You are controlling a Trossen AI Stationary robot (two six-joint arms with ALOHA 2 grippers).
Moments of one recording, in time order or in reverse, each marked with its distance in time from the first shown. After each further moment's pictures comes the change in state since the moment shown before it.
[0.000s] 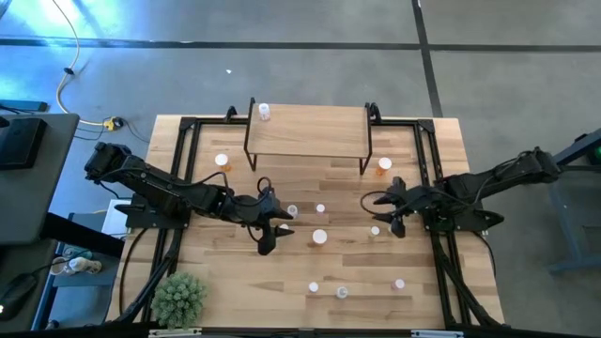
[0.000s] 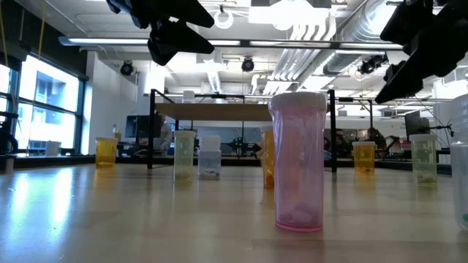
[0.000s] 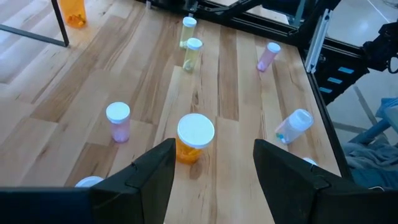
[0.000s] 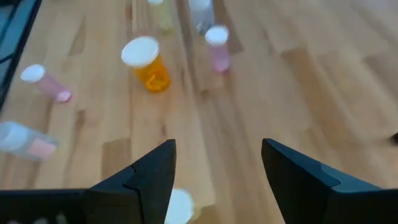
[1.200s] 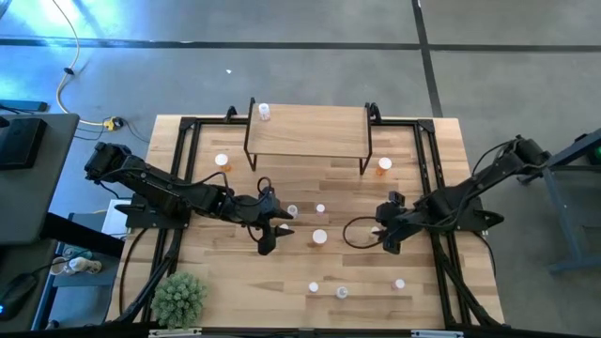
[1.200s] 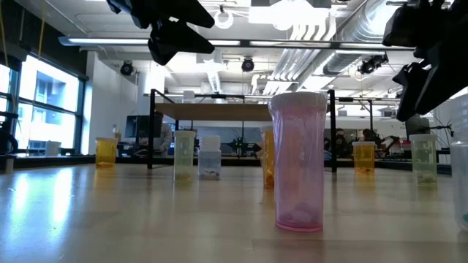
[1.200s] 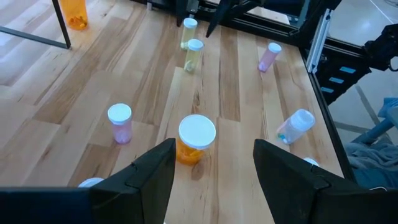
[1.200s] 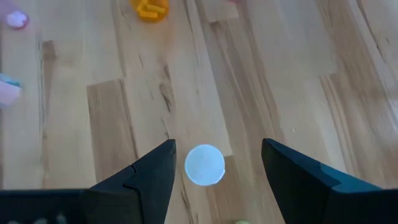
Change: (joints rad) left arm 0.000 0.000 0.000 0.001 -0.005 0.008; right arm 0.214 0.366 0.179 -0.181 0.115 0.200
